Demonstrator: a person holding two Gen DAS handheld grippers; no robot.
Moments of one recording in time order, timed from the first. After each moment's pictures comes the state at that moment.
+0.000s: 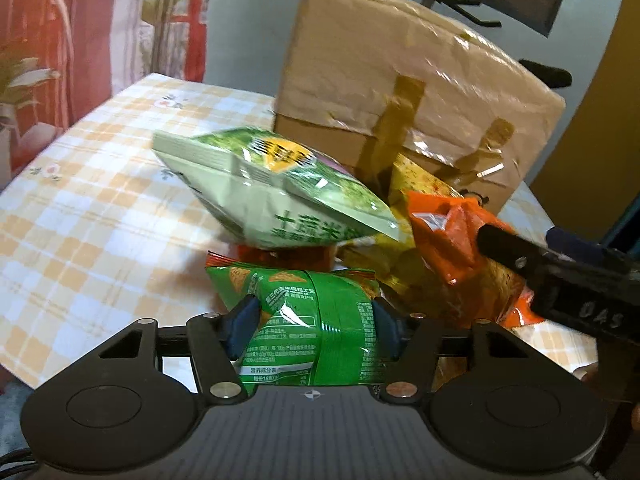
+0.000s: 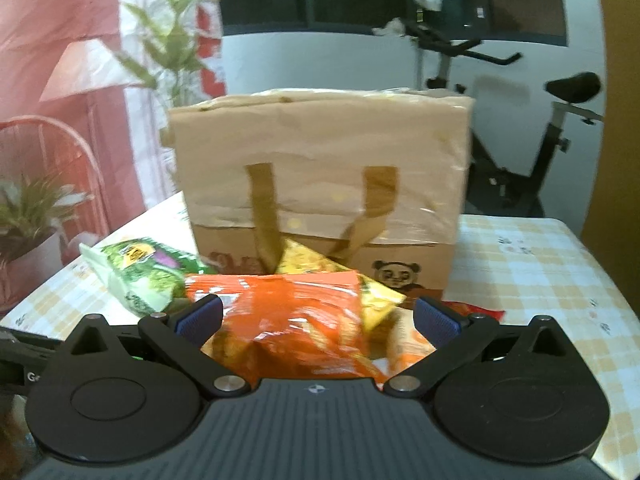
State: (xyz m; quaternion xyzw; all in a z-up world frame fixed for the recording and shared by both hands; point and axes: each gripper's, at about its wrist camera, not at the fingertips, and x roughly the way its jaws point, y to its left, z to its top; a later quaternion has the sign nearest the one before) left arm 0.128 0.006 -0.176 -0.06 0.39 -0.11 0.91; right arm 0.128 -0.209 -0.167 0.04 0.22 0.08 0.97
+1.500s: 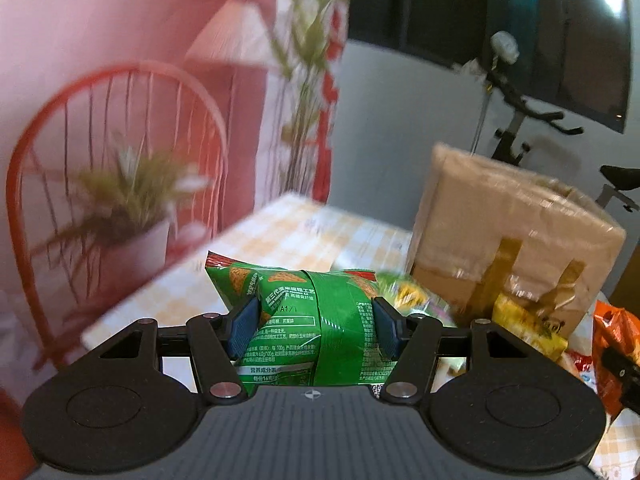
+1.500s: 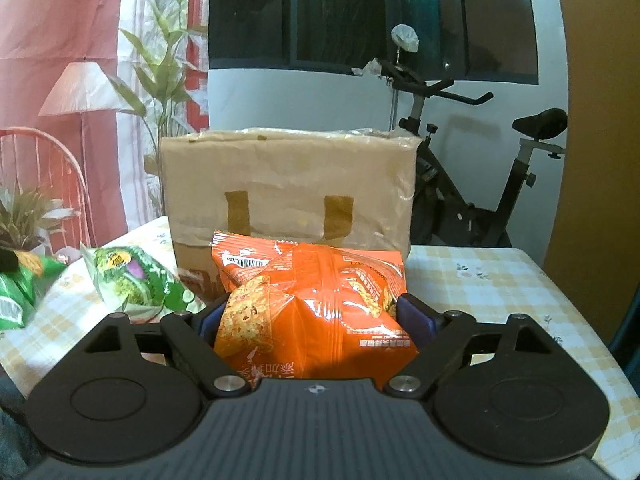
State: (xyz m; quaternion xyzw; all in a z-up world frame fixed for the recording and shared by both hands) left arm 0.081 0.053 -0.100 -0.04 0.23 0.07 0.97; right arm 0.075 -0.233 -0.163 0.04 0.16 0.02 0.99
